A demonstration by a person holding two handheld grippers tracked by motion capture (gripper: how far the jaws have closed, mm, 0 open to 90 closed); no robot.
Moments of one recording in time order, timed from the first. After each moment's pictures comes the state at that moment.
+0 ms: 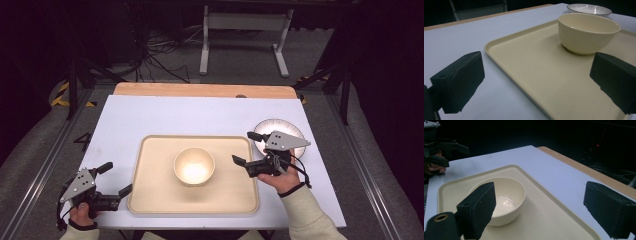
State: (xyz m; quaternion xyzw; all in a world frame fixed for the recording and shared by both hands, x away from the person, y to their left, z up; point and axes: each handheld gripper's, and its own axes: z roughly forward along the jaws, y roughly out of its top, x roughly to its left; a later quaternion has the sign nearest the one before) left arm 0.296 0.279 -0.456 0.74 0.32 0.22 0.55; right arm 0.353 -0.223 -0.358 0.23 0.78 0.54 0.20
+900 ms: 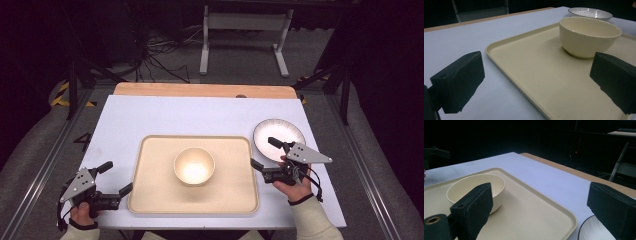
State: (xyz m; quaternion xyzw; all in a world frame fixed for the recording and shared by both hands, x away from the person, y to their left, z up) left arm 0.296 0.279 -0.456 0.73 0.32 0.22 0.55; right arm 0.338 -0.268 -0.389 0.28 0.73 0.57 0.25
